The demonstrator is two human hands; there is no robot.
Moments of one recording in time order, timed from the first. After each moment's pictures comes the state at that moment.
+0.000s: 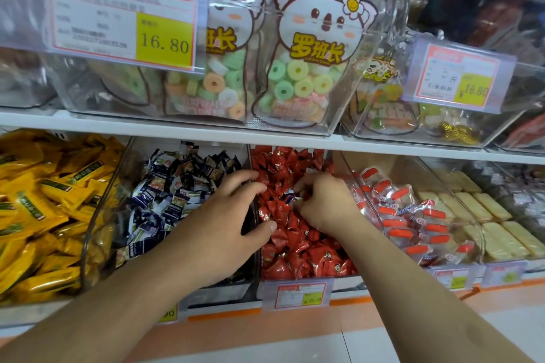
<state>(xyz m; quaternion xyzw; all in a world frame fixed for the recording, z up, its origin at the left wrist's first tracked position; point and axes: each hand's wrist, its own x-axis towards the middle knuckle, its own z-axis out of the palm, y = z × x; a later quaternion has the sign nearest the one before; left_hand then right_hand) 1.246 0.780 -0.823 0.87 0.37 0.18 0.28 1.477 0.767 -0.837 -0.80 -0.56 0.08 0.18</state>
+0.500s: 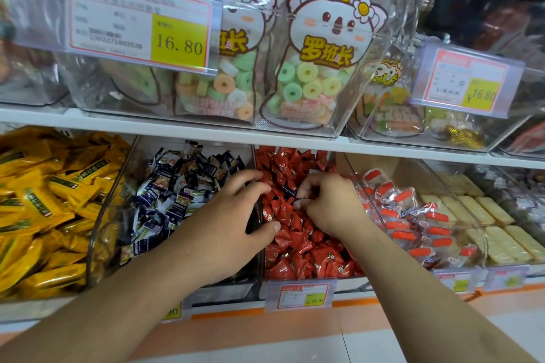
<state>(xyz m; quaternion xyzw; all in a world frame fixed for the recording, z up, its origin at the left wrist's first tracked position) 1.246 0.780 -0.820 0.87 0.37 0.17 0.29 1.478 0.761 -0.834 -0.79 -0.56 0.09 0.22</state>
